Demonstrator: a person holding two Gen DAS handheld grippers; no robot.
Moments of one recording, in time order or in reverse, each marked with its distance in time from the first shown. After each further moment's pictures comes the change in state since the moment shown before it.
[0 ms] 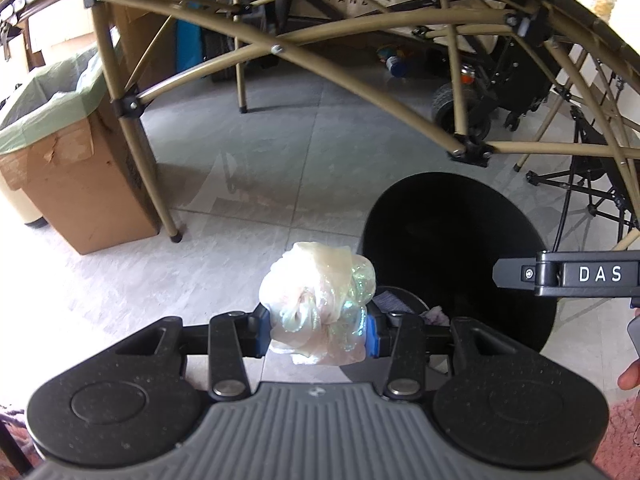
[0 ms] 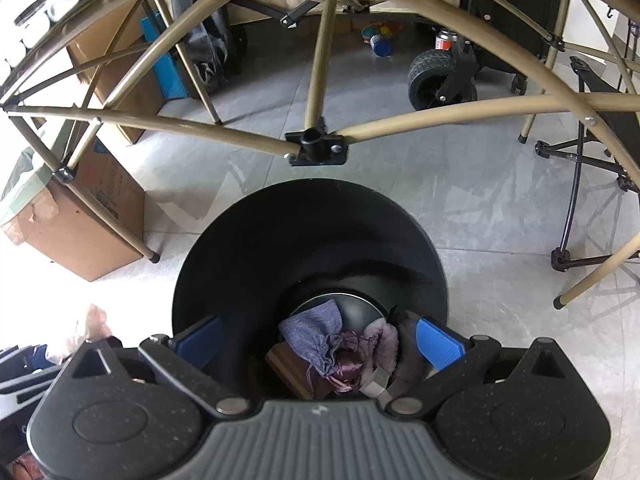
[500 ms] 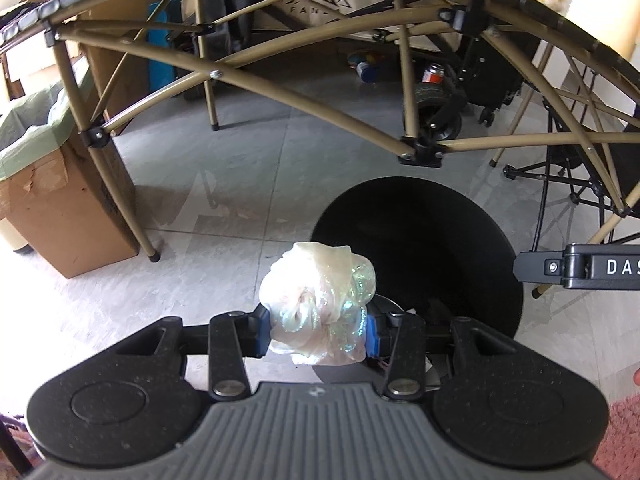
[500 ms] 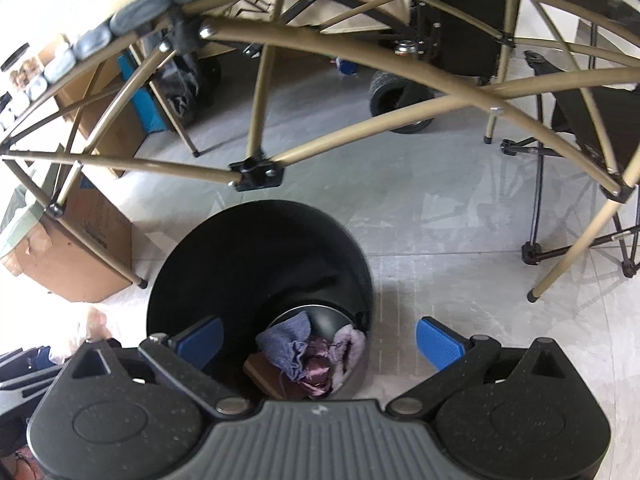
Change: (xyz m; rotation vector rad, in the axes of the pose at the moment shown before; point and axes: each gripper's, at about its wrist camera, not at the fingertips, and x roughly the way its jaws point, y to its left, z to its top) left arm -0.007 -0.038 0.002 0.073 -0.028 -0.031; right arm -0.032 -0.049 -0.012 0.079 -0.068 -0.012
